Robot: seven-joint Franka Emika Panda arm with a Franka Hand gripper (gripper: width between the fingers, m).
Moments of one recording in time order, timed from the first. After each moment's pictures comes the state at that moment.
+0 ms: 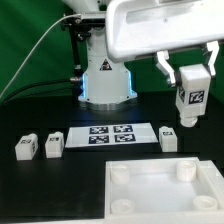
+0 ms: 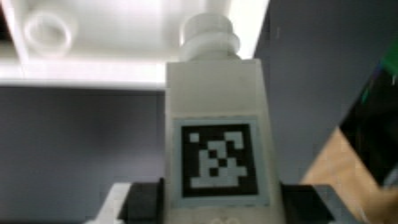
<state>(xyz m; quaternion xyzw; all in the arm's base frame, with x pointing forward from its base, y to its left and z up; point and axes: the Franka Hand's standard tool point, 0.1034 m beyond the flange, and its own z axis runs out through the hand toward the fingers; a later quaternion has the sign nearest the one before) 0.596 0.102 0.196 -0.97 -0.04 -0.24 0.06</state>
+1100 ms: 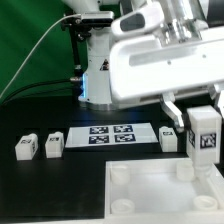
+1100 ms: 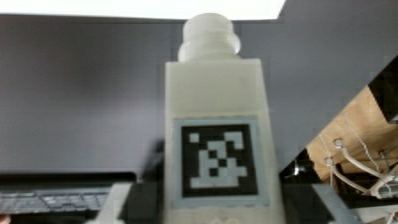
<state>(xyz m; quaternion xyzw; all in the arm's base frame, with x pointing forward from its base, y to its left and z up) 0.636 0.104 0.137 -0.94 -0.04 -0.33 0.06</state>
